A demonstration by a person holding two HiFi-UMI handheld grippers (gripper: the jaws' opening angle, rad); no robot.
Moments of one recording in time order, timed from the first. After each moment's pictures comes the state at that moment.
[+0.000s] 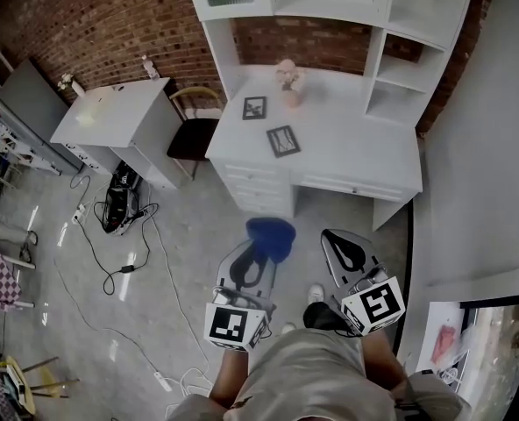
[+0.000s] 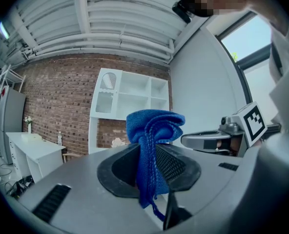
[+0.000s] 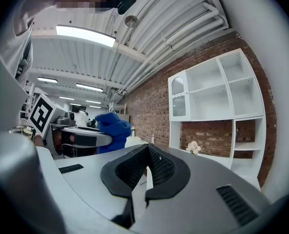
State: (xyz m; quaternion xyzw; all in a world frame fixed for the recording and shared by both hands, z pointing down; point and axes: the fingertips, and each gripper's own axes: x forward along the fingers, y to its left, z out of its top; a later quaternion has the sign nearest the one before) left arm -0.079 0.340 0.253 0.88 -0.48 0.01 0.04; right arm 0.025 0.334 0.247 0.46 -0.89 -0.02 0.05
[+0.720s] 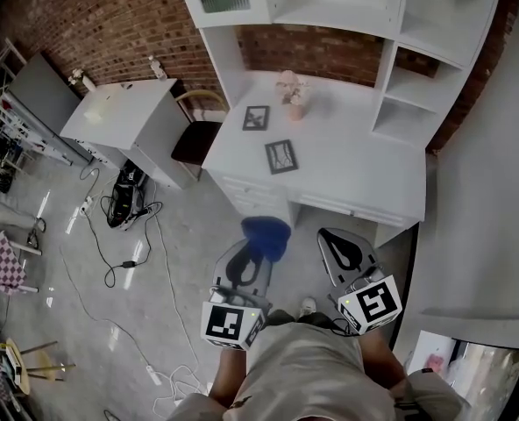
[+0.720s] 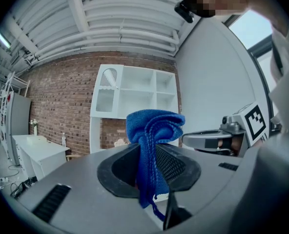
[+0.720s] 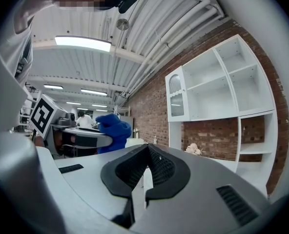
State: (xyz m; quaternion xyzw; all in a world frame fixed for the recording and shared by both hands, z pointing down) left arm -0.023 0.257 0.248 0.85 -0.52 0.02 0.04; right arm 0.083 0.242 0.244 0.41 -0.91 -0.01 0.03
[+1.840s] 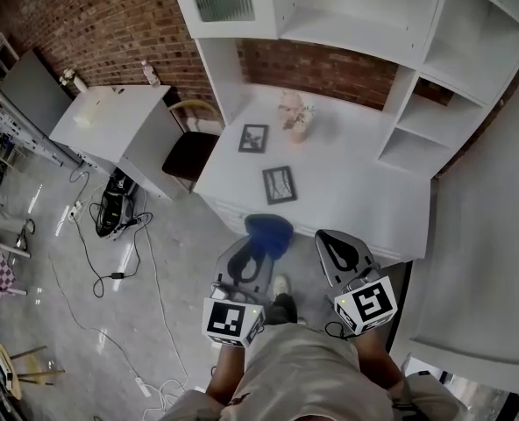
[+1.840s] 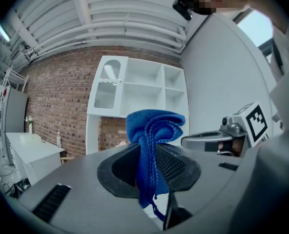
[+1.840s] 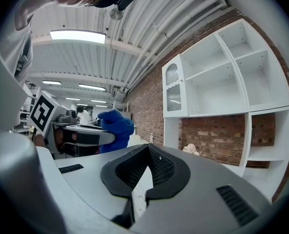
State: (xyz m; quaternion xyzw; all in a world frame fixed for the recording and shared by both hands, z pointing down) left arm -0.023 0.122 0.266 0.85 -0.52 0.01 0.05; right arm 0.075 0.110 0.266 0.41 -0.91 -0.01 0.06
